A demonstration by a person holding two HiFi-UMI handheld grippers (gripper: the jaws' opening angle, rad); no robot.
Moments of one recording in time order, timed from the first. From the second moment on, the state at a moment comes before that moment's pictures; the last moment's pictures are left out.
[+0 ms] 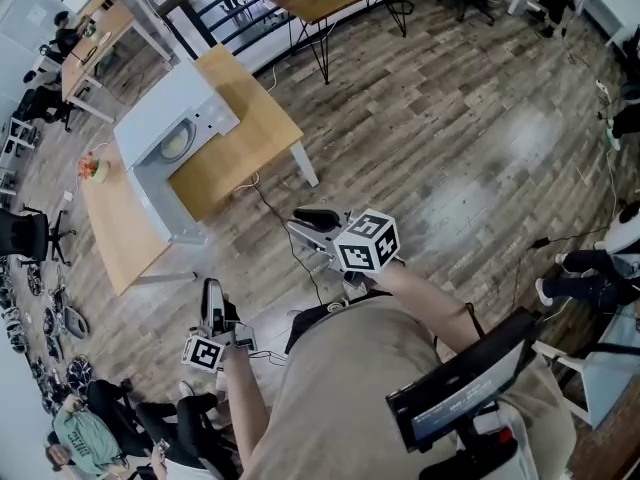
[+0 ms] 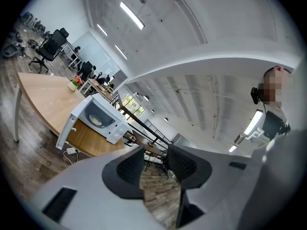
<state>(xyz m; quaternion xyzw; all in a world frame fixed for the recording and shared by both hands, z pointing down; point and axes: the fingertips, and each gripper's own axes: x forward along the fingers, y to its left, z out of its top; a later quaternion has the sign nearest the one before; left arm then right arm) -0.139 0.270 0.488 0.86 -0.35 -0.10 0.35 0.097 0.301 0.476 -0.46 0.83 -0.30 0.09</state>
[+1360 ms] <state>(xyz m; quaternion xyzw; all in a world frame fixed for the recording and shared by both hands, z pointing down) -0.228 0.061 0.499 0.85 -0.34 -0.11 0.37 -0.014 0.066 0.485 -0.49 0.80 -0.35 0.08</state>
